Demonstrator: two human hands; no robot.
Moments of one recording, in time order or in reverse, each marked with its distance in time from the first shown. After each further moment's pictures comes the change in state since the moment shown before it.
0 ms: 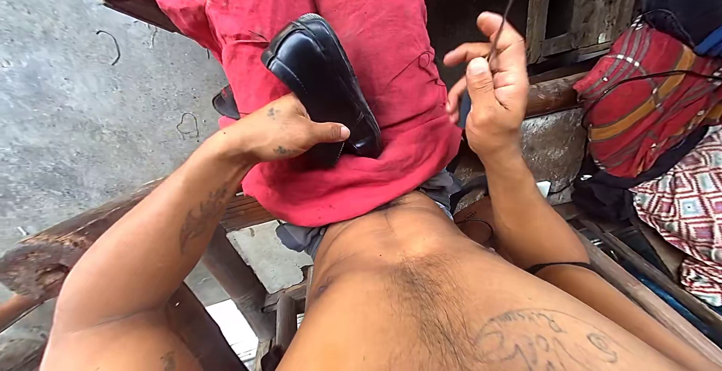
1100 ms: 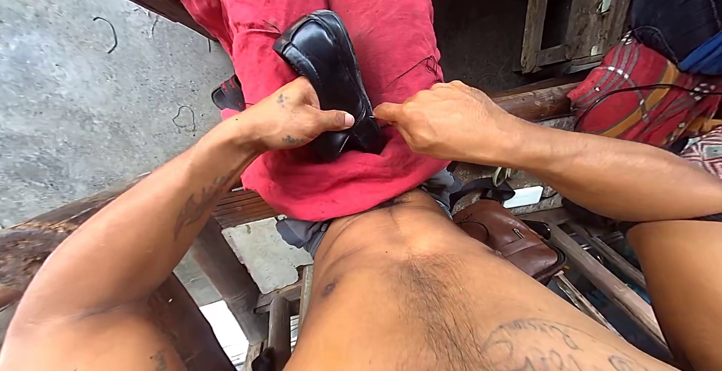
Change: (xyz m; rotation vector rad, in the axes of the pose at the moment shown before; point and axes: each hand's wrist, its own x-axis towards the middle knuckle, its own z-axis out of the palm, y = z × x) left_hand 0.006 -0.012 -0.005 -0.066 -0.018 0.177; right_hand 0.035 -0.067 0.041 -1.069 -1.002 -0.051
